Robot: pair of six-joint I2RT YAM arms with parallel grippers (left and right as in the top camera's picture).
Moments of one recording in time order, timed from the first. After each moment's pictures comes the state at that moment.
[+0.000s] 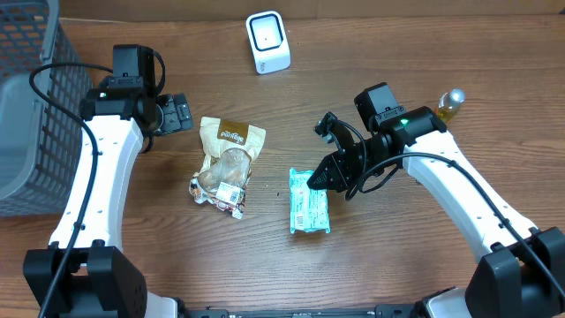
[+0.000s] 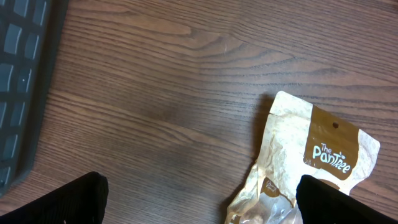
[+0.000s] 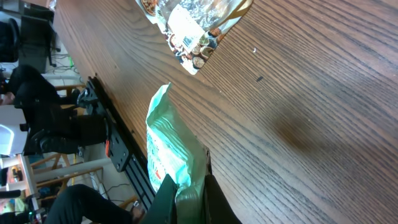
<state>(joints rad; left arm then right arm) 0.01 1.65 1.44 -0.94 -0.14 -0.26 0.36 1.62 1.26 -1.04 -0.75 -0.16</state>
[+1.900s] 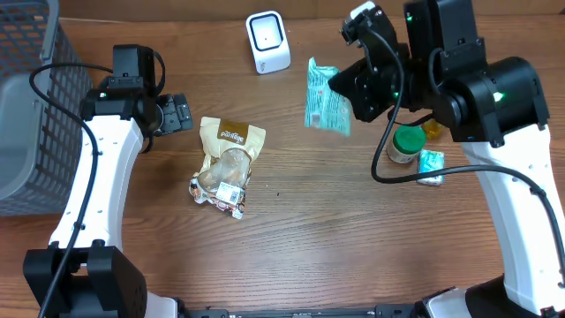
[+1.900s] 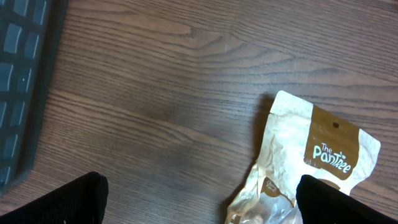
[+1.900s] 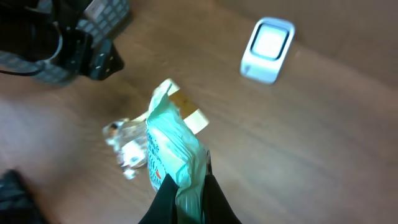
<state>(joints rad) 0.01 1.65 1.43 -0.94 -0.14 -0.26 0.37 1.61 2.06 -1.25 -0.34 -0.16</state>
